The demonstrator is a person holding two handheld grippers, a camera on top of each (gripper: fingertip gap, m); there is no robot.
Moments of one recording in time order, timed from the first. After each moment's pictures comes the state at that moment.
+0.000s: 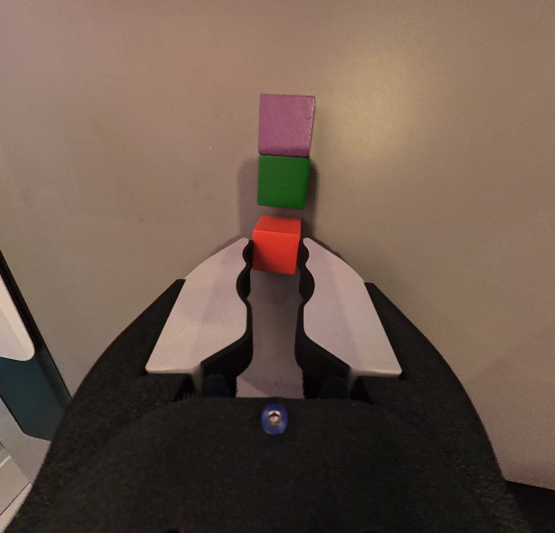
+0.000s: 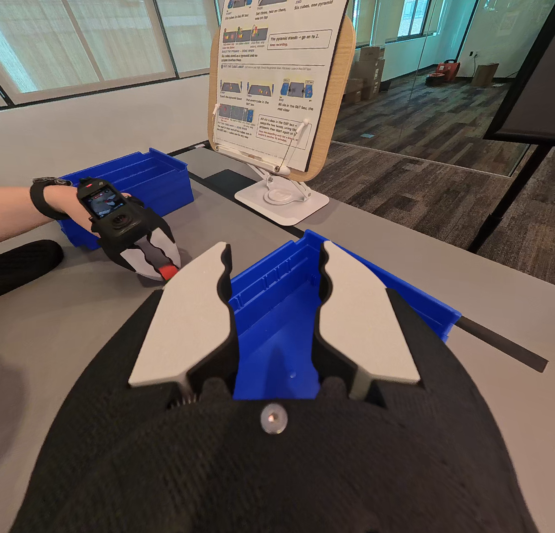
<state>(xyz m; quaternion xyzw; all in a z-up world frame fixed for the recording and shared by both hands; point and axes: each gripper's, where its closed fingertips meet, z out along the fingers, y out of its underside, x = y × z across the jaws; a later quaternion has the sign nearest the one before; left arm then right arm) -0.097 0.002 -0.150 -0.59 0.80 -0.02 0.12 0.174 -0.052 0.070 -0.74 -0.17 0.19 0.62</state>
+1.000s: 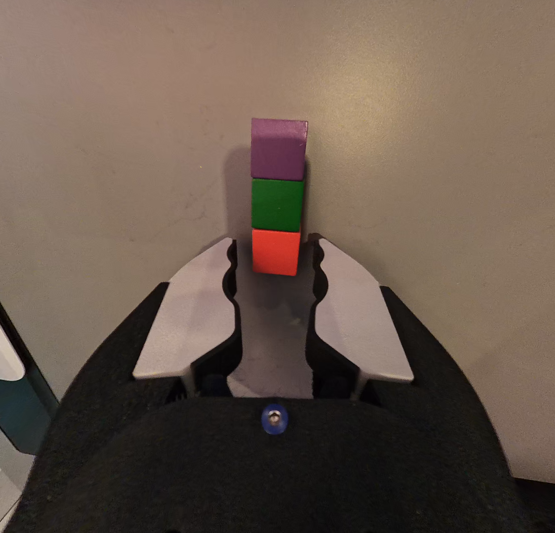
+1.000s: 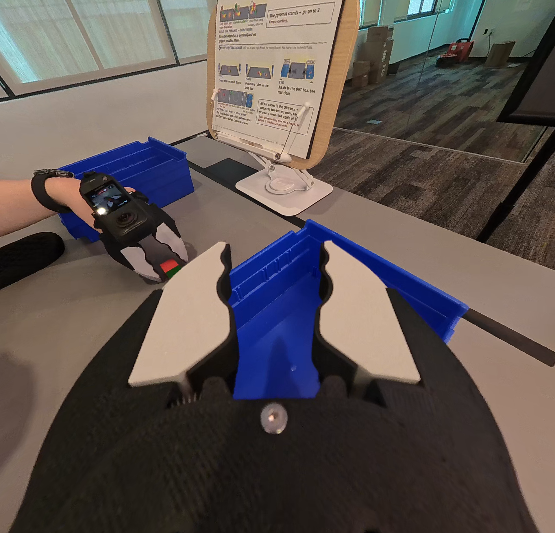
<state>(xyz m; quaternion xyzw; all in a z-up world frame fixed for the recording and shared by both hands) -0.087 -0.003 -0.157 -0.59 0.80 -0.02 0.10 0.175 -0.048 0.058 -0.76 -0.17 0.19 0.60</state>
